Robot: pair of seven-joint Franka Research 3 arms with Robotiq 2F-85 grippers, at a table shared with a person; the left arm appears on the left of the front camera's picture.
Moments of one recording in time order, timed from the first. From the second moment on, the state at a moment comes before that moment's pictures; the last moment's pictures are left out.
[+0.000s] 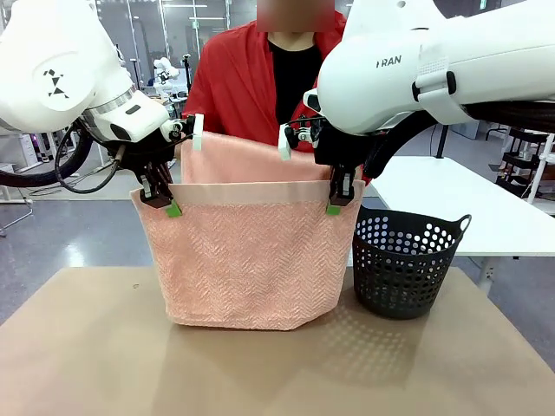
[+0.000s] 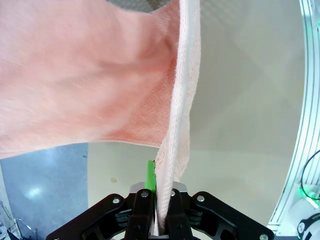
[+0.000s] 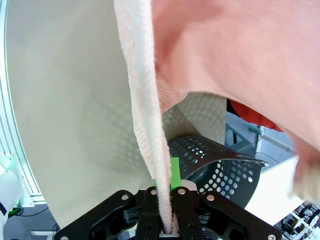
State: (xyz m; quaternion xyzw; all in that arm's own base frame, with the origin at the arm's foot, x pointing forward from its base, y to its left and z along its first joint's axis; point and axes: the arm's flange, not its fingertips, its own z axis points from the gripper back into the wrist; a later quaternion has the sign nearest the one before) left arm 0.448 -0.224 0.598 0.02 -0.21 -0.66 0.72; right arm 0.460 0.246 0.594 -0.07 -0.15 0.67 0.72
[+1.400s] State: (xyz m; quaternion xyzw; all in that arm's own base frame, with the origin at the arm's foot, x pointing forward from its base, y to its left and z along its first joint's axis) left arm 0.448 -0.224 0.598 0.02 -0.21 -0.66 0.72; right arm 0.461 0.246 0.594 -0.07 -0.15 0.67 0.72
